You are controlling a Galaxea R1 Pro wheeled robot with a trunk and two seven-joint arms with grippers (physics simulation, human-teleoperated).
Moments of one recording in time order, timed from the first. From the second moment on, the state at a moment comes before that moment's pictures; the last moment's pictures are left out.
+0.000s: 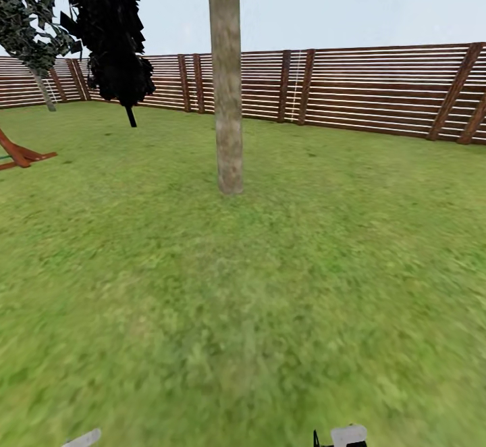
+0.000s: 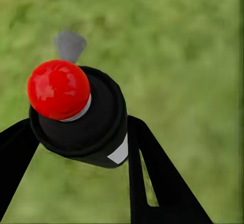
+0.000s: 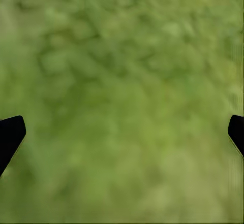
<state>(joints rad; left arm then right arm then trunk) -0.35 0.19 -0.11 -0.06 0.51 -0.51 0.04 -0.37 0.04 -0.19 -0.03 0.50 -0.58 -0.35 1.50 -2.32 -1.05</state>
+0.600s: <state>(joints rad) -0.35 0.19 -0.11 -0.06 0.51 -0.51 0.04 -0.37 0.04 -0.19 -0.03 0.50 -0.58 -0.35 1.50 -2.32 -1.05</state>
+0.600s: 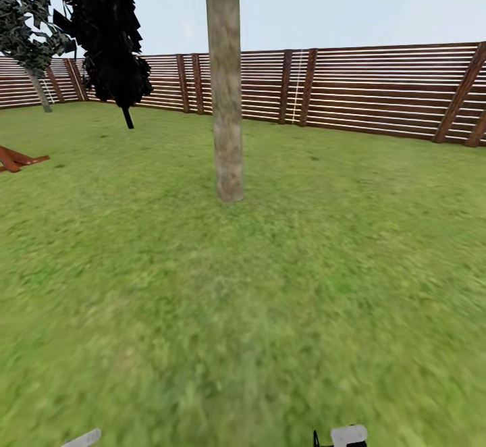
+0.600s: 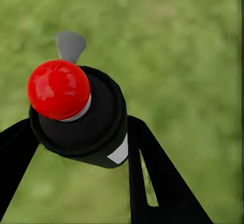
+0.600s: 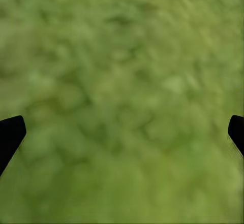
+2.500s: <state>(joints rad) -0.35 0.19 -0.11 -0.06 0.51 -0.51 0.04 -0.37 0.04 -0.19 -0.13 0.50 -0.58 -0.34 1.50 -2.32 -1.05</state>
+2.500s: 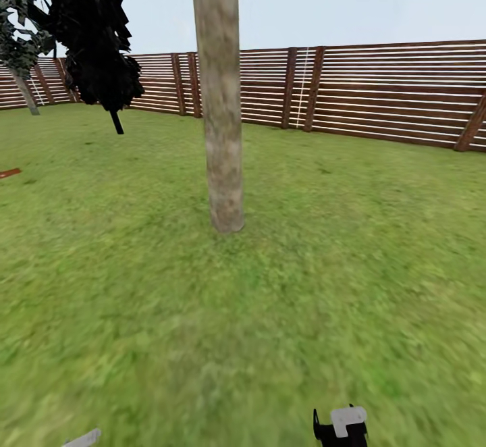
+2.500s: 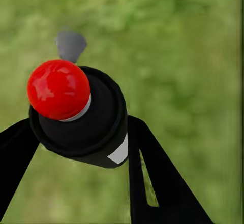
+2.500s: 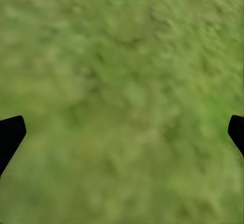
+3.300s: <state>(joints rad) -0.35 0.19 -0.11 -0.06 0.51 -0.51 0.04 -0.37 0.04 -0.19 -0.13 0.50 -0.59 -0.34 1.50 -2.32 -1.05</state>
